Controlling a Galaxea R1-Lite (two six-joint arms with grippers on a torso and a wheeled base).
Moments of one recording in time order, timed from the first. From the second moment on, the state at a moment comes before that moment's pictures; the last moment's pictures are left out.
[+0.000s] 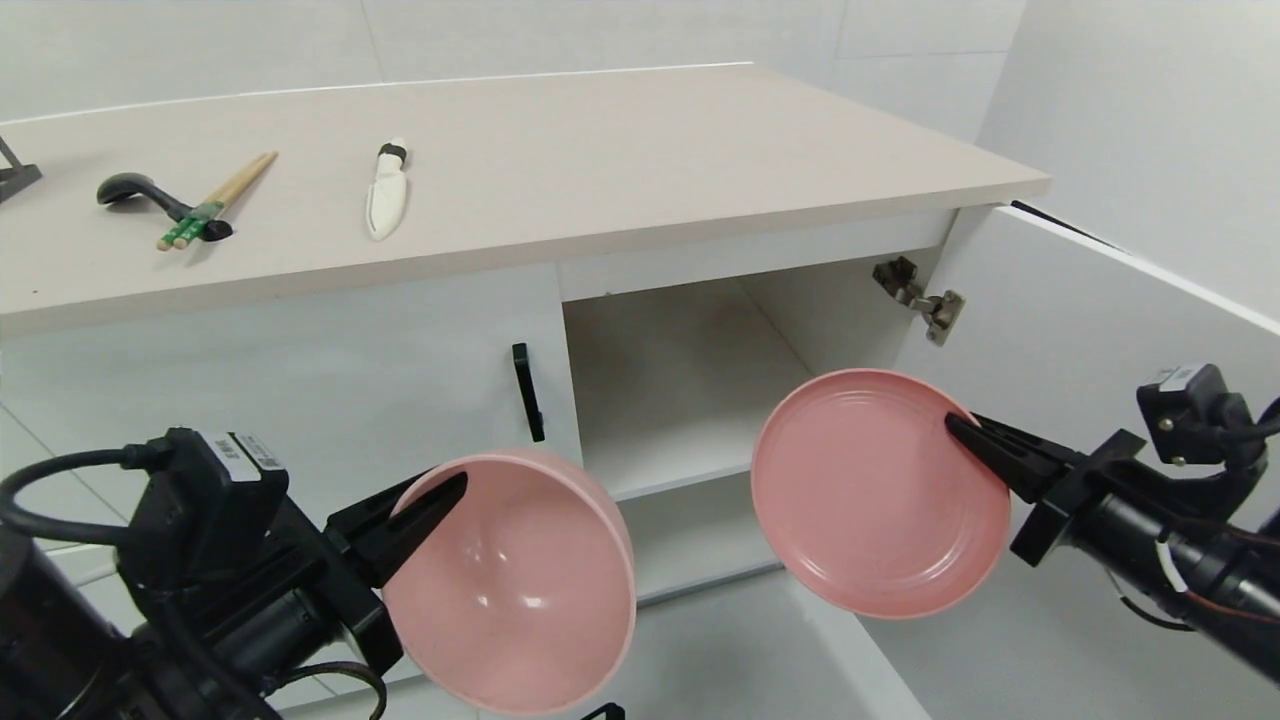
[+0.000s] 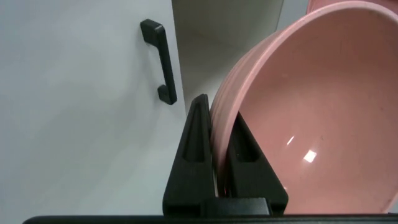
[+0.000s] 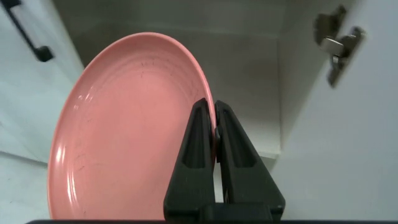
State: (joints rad) left arm -0.63 1.44 -0.07 -1.37 -0.02 0.13; right arm 0.30 1.67 -0.09 -1.57 0.24 -0.04
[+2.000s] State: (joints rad) left arm -0.62 1.45 -0.08 -1.37 0.08 0.14; right arm 0.36 2.28 -0.62 -1.57 0.24 0.15
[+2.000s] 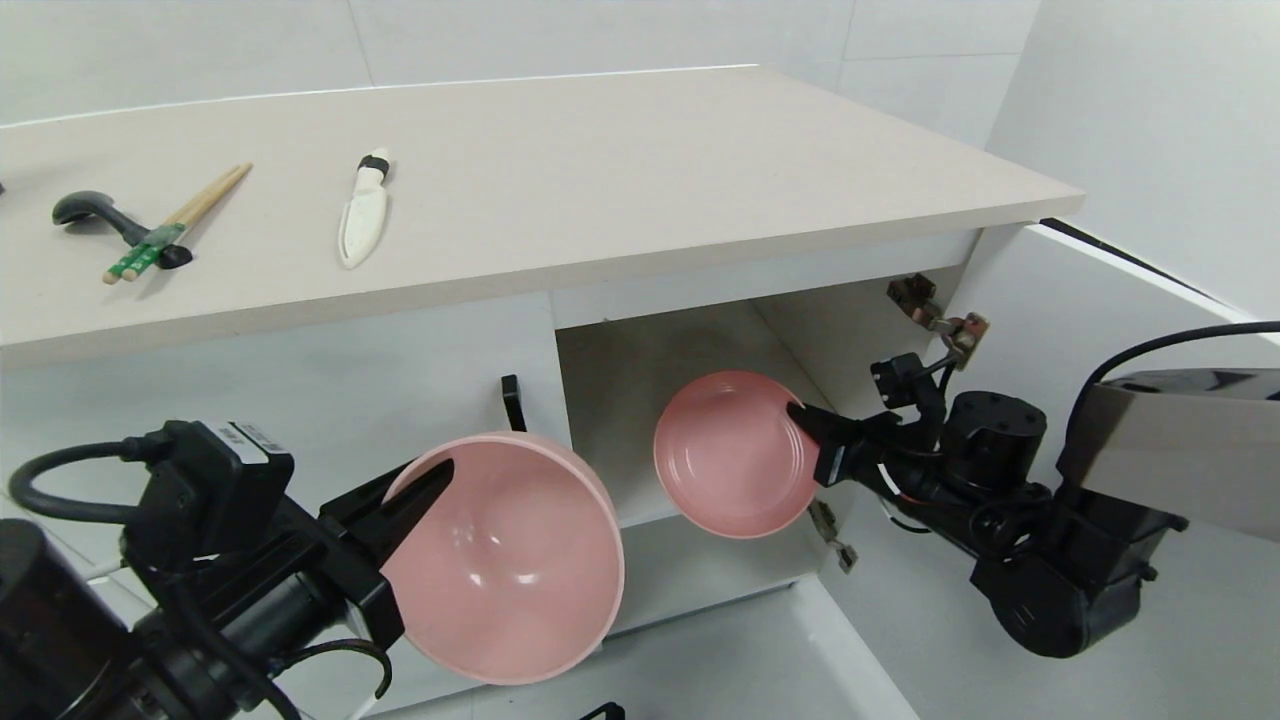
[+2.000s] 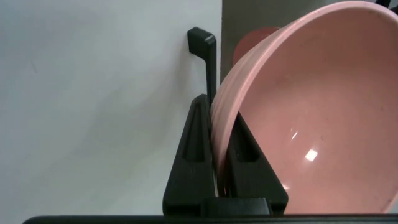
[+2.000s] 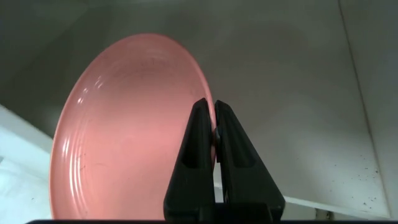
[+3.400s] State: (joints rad) left arm -0.51 1.42 -0.06 -1.37 0.07 0.14; right arm 0.35 2.57 -1.00 -1.46 0.15 0.21
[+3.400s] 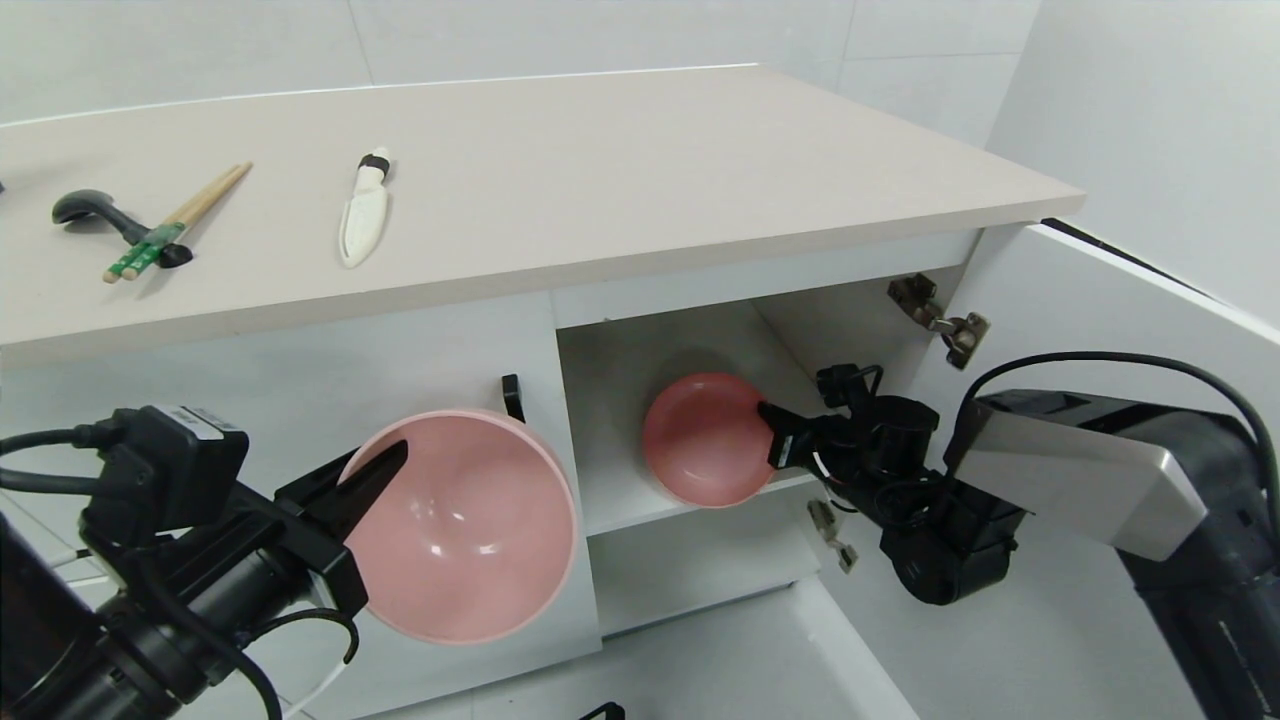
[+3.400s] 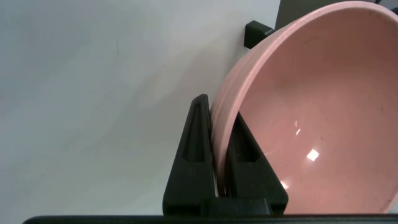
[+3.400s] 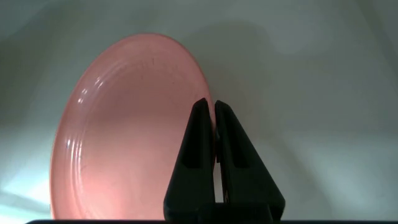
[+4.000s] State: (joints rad) left arm -0.51 1.42 -0.06 -1.37 0.07 0.14; right arm 0.34 2.62 -1.17 -1.35 0.15 0.23
